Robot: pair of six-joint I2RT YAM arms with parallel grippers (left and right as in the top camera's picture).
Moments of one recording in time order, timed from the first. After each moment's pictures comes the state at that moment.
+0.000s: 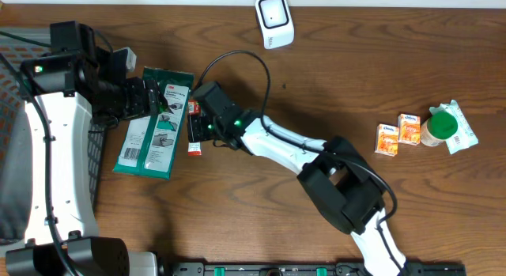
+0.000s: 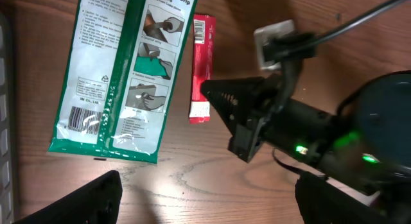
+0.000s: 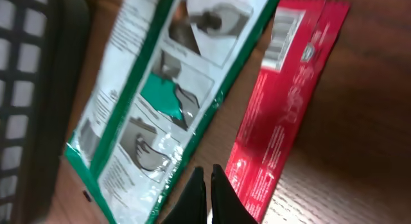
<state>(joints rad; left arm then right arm) 0.16 1.58 1.63 -1.38 0.33 -0.02 0.83 2.23 1.56 -0.17 -0.27 0.67</state>
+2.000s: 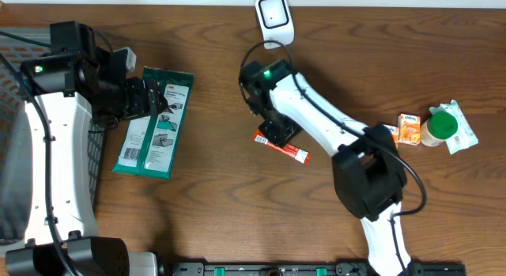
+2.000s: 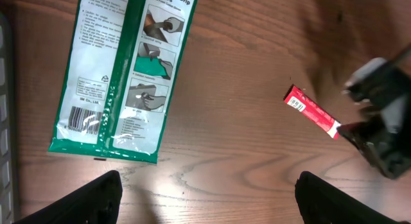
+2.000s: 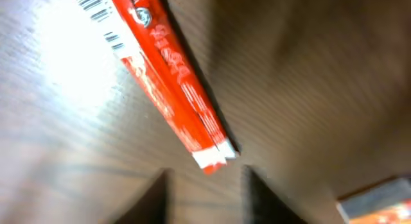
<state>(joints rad) 0.16 1.58 1.63 -1.38 0.33 -0.02 0.63 2.20 1.84 -1.40 0.14 -0.06</state>
